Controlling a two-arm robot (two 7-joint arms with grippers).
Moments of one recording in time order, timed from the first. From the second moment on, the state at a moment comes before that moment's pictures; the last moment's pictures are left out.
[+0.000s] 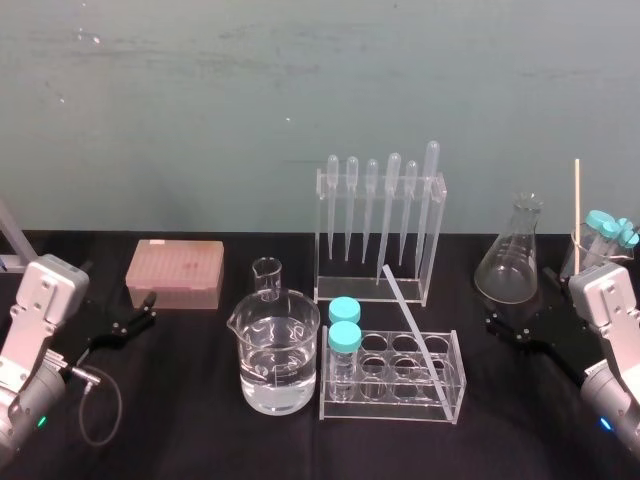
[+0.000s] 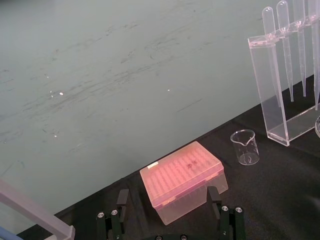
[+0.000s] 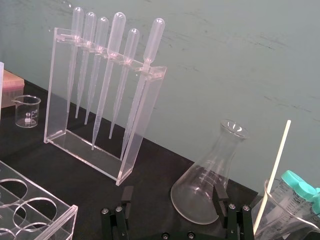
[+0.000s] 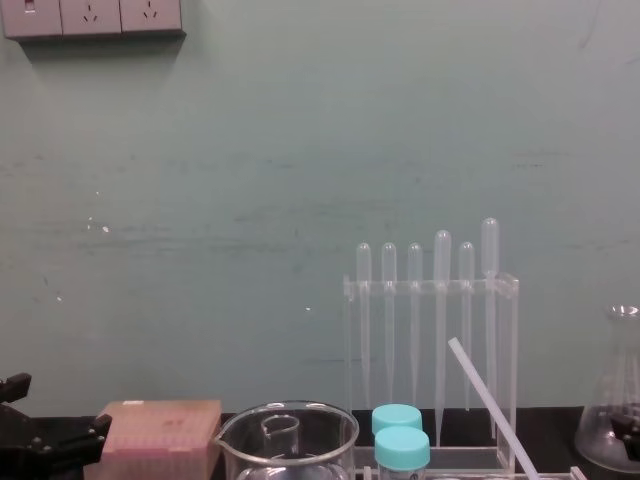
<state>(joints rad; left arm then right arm) -0.20 0.60 0.45 -1.41 -0.25 -0.12 0.03 0.20 0.60 -0.45 -1.41 0.25 -0.12 -0.03</state>
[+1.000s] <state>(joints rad) -0.20 0.60 0.45 -1.41 -0.25 -0.12 0.03 0.20 0.60 -0.45 -1.41 0.25 -0.12 -0.03</state>
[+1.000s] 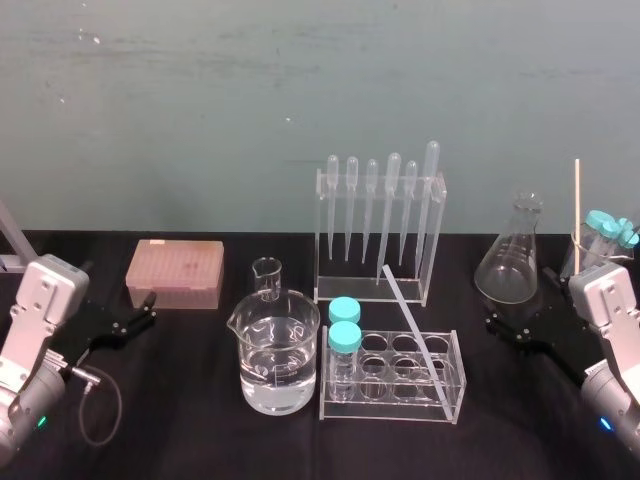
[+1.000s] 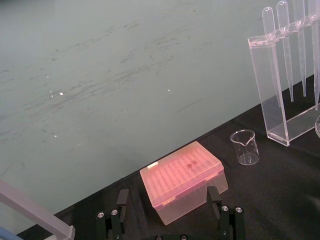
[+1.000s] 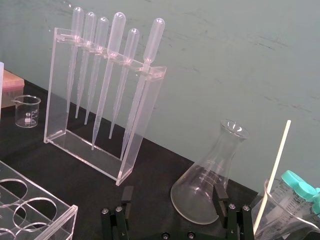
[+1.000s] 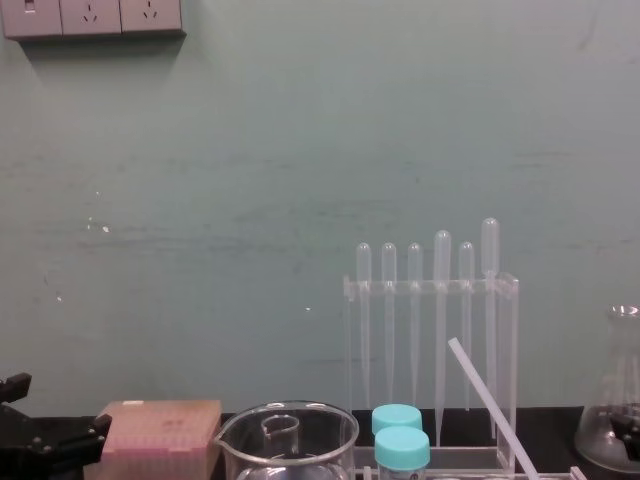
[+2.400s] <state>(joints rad) -0.20 0.60 0.45 -1.41 -0.25 -0.12 0.03 0.19 0.60 -0.44 -1.41 0.24 -0.14 -0.03</state>
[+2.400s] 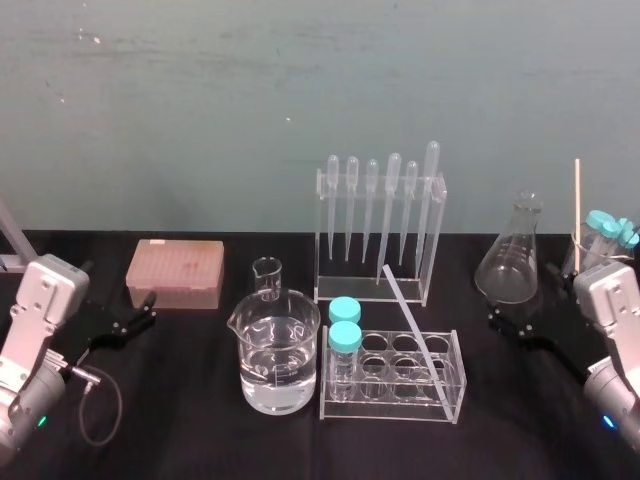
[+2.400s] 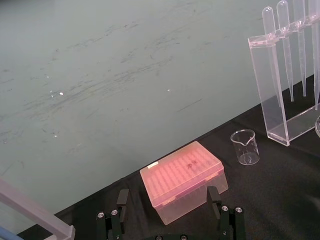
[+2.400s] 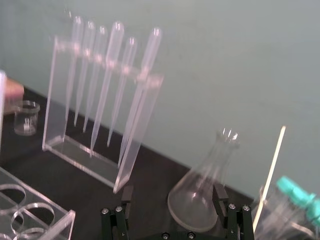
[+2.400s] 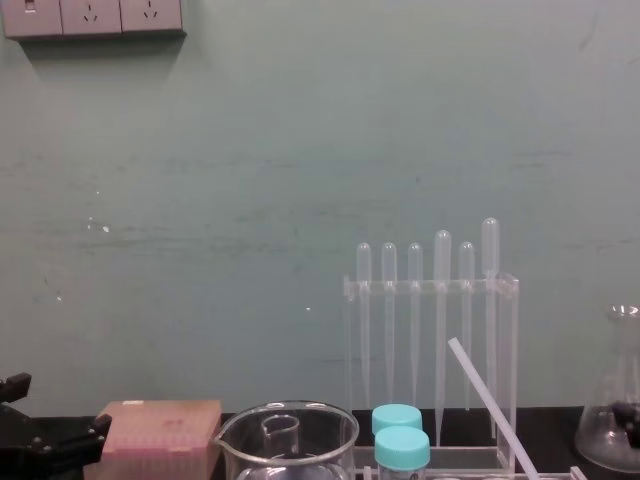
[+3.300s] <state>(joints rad) -0.20 0.60 0.45 -1.41 -0.25 -0.12 0.03 0.34 0.53 -0.52 -1.34 0.51 -0.38 0.52</state>
